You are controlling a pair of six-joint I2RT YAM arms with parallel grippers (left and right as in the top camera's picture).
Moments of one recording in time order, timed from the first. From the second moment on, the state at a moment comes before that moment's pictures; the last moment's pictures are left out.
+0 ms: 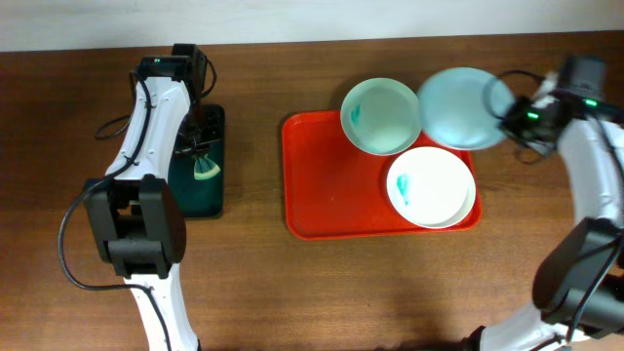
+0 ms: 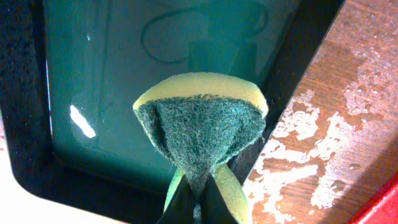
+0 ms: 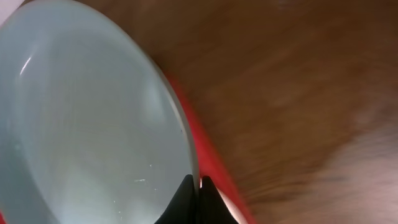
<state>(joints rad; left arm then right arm) -0.06 2.20 1.98 -1.37 -0.11 -0.36 -0.36 1.82 1.49 -0.77 -0.19 0.34</state>
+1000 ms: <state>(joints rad) -0.06 2.20 1.98 -1.35 -0.10 -0.36 -0.03 2.17 1.70 -0.65 -0.06 -0.08</state>
